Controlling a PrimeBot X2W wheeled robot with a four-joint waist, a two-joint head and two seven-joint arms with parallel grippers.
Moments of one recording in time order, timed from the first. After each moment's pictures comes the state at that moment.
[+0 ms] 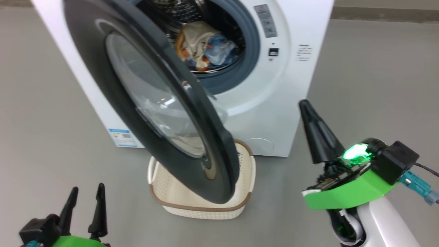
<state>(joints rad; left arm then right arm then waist) -0.04 0.16 -0.05 0.22 -0.42 -0.13 -0.26 -0.28 -0.13 0.25 -0.04 0.49 0.13 -0.26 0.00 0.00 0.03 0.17</state>
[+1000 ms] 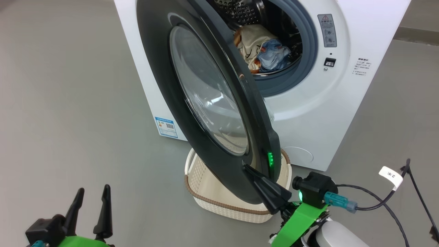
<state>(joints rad) -0.04 0.16 -0.08 0.23 -0.43 -0.13 -0.26 -0.31 -0.21 0.61 0.22 0.51 0.13 -0.23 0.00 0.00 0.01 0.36</state>
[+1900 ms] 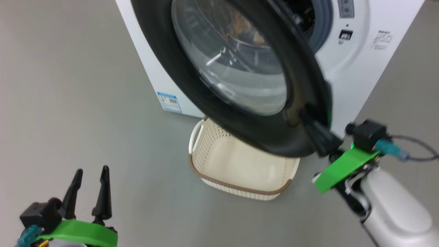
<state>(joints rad) -0.10 0.15 -0.08 0.22 -0.46 -0.13 -0.26 -0.47 -0.31 0.45 0.36 0.51 0.13 -0.25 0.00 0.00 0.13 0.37</state>
